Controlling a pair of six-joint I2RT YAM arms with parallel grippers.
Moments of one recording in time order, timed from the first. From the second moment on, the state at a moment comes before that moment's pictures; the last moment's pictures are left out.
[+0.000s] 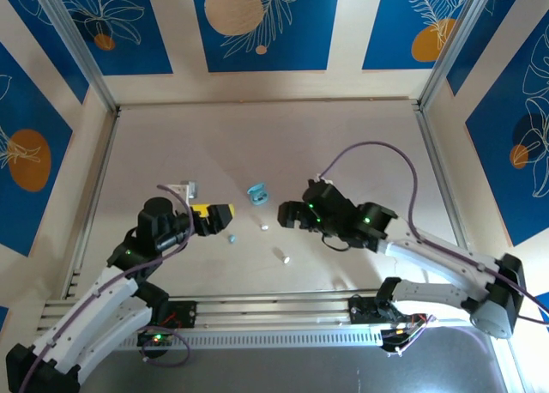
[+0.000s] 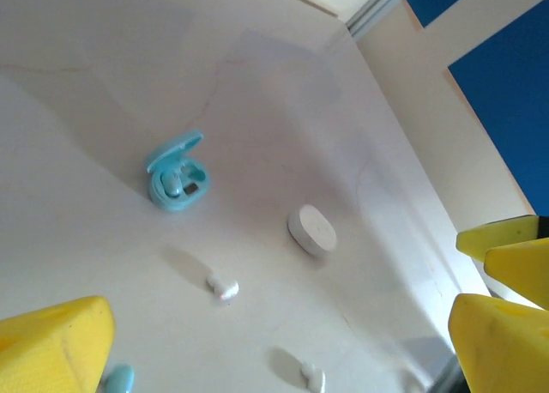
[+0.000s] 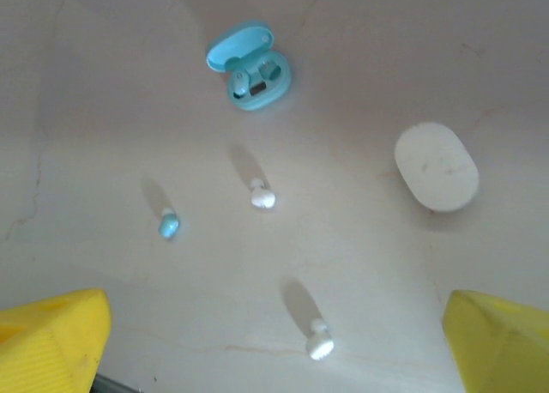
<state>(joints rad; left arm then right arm) -0.48 0.61 0.48 -0.26 0.30 -0.63 0.94 1.03 0.88 -0.68 0.17 0.88</state>
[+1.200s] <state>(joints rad) -0.40 1.36 0.65 -0.06 0.34 -0.60 0.52 1.69 1.11 -0.30 -0.46 0.61</state>
